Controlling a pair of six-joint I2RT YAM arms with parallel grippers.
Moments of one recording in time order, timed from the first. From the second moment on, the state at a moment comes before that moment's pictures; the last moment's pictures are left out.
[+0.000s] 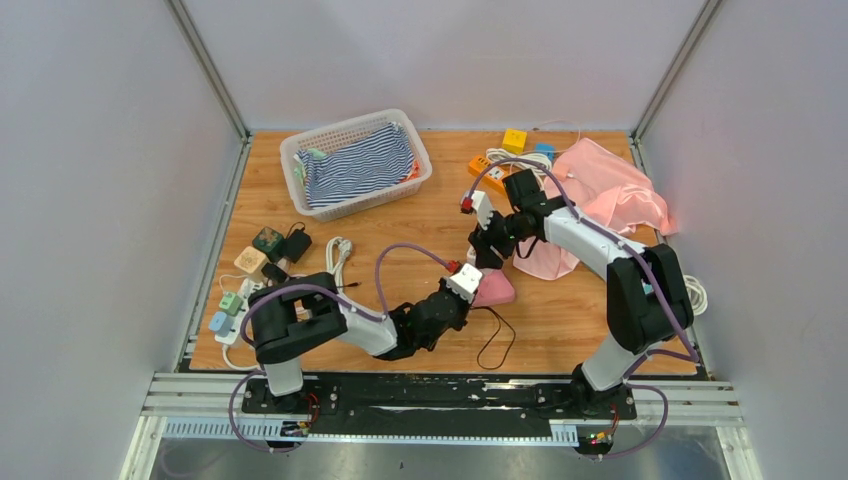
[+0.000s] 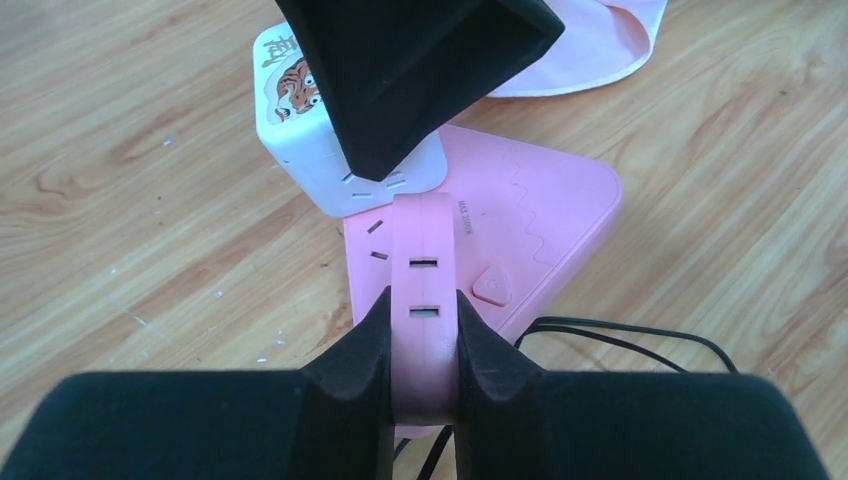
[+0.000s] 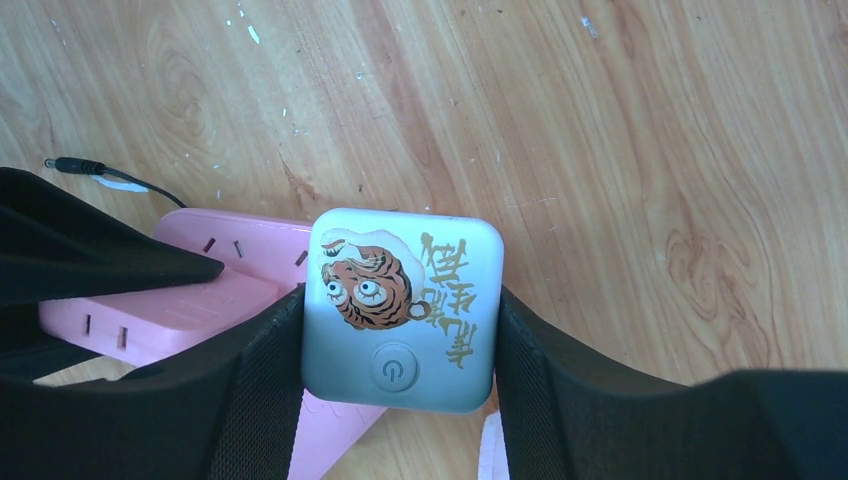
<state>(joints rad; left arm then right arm) -1.22 1.79 0.63 0.89 -0.50 -0.15 0.39 1.63 1.11 -0.55 -0.54 -0.64</state>
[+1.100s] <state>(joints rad) -1.22 1.76 0.51 1.06 -0.54 -0.12 0.46 1.67 1.14 -0.53 -0.54 -0.64</state>
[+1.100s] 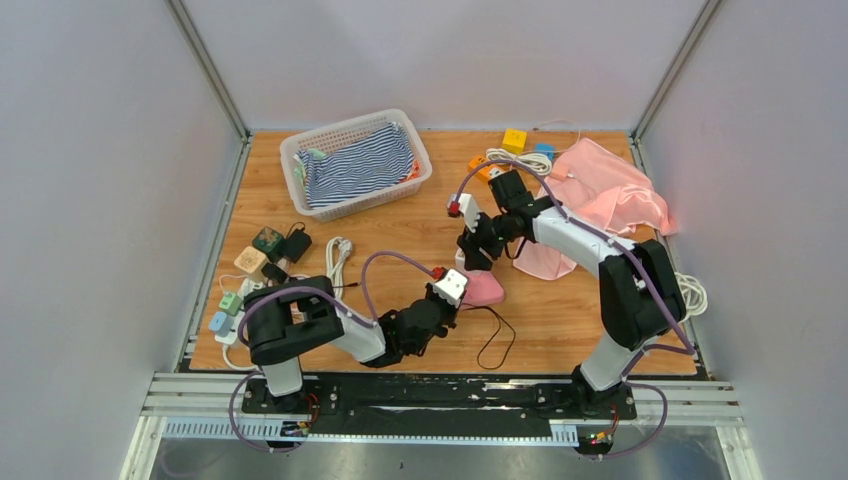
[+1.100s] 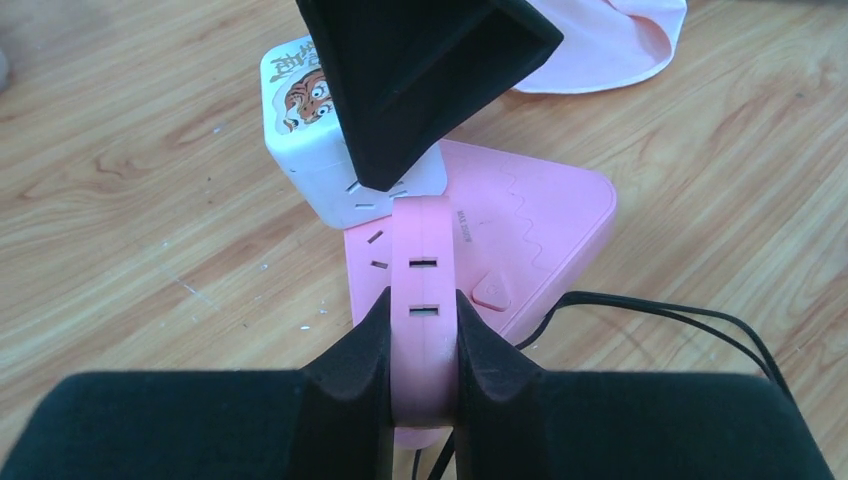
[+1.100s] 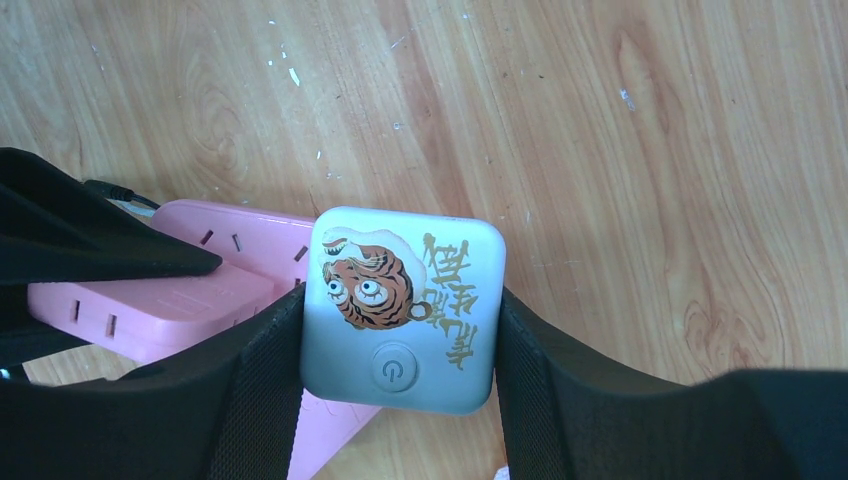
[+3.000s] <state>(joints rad) -1.10 1.68 0.50 0.94 -0.34 -0.20 0.53 1.73 1.17 -0.50 -0.41 -0.65</state>
